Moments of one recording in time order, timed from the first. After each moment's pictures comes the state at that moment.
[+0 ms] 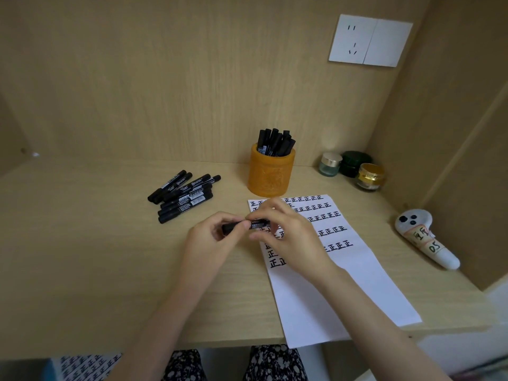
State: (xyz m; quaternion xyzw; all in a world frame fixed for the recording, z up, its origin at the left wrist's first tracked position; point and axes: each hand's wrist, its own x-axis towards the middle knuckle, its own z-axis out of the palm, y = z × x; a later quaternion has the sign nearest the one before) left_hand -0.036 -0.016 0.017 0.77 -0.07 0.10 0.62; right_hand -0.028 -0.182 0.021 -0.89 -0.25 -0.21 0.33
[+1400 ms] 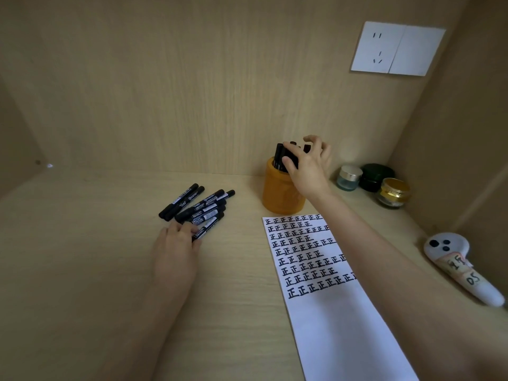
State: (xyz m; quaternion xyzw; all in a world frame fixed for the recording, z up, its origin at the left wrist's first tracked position) left_hand 0.040 0.048 -0.024 0.95 0.05 0.18 0.23; right_hand 0.137 -0.194 0.070 -0.94 -0.02 -0.29 0.18
